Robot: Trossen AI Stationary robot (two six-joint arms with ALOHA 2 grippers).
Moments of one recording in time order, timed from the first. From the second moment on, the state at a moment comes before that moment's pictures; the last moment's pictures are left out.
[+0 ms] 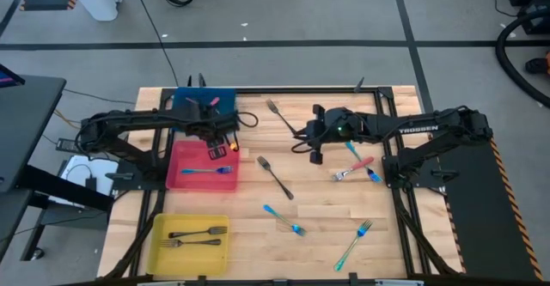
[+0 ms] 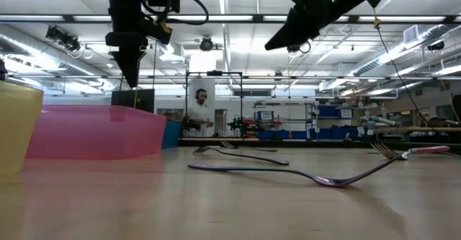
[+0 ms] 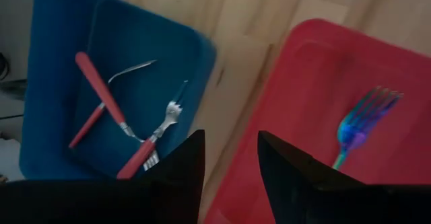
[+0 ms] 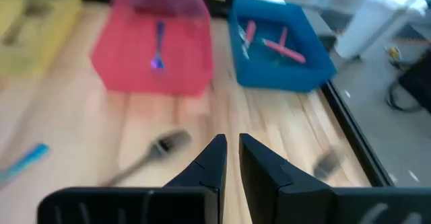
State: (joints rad) left arm 0.22 1.42 1.14 -1.12 -0.33 -0.07; right arm -0.11 1.27 0.87 -0.09 0.08 -0.18
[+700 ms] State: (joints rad) left arm -0.15 1.40 1.14 -1.05 -0.34 -0.23; right arm 0.09 1.27 0.87 -0.04 0.06 0.07
